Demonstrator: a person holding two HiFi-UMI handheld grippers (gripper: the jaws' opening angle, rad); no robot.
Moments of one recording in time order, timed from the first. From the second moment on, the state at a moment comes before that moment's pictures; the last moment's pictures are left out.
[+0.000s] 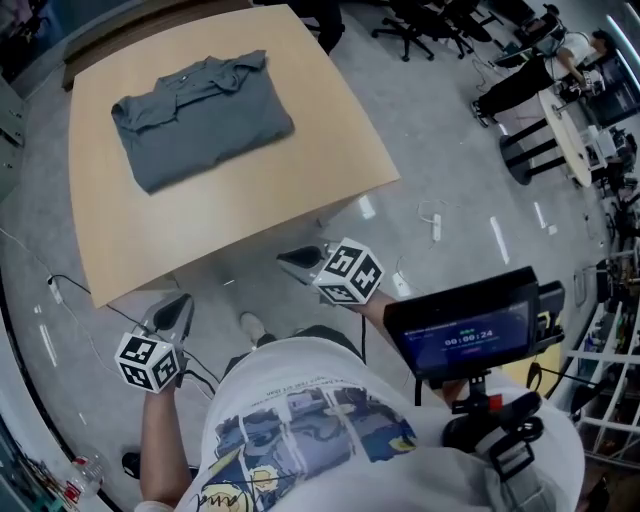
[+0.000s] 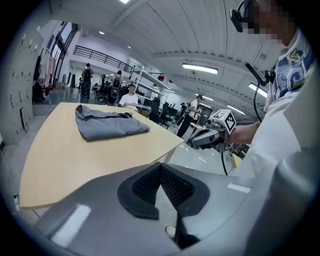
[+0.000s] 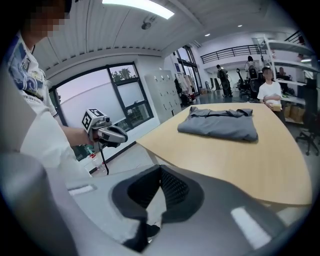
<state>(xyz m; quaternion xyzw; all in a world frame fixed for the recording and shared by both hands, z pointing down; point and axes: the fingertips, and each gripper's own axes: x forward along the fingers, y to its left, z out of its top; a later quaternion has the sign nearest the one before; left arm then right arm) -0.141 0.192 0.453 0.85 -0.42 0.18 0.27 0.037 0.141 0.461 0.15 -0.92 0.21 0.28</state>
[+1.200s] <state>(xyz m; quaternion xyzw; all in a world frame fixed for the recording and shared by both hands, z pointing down) 0.028 0.301 0.408 0.86 -0.41 0.18 0.24 0.140 0.272 0.418 0.10 -0.95 0.15 0.25</state>
